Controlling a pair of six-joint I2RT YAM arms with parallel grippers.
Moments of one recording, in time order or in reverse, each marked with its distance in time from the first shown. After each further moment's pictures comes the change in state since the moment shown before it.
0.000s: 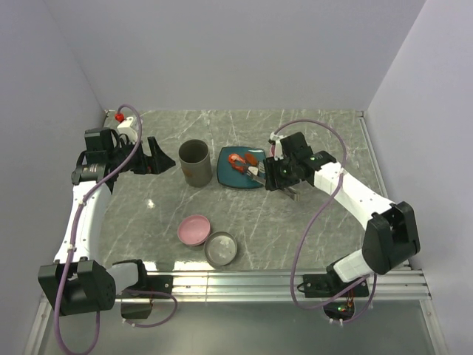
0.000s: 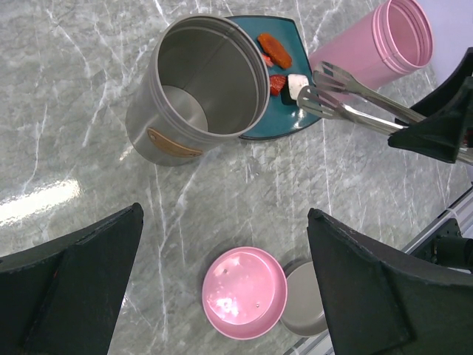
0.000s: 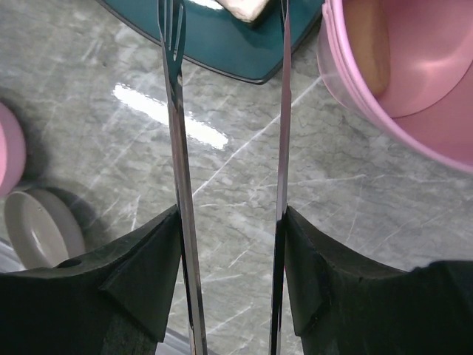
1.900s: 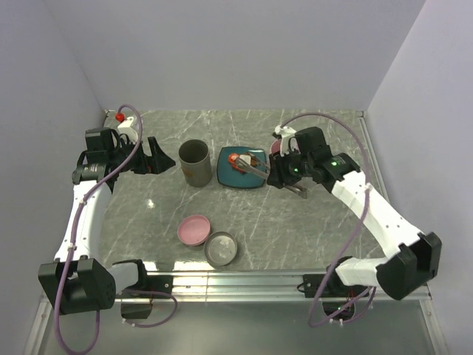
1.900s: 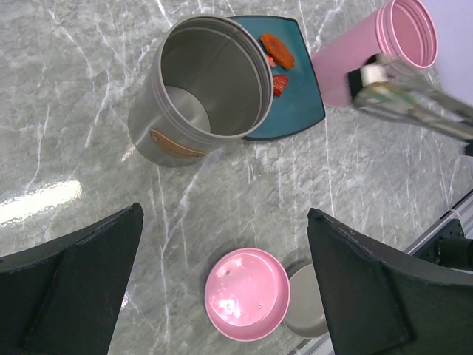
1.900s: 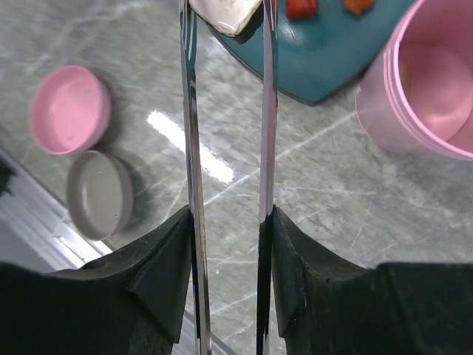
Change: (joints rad) left arm 0.000 0.007 -0.004 0.010 -0.003 0.004; right arm 0.000 -0.164 0.048 -0.064 -0.135 -0.104
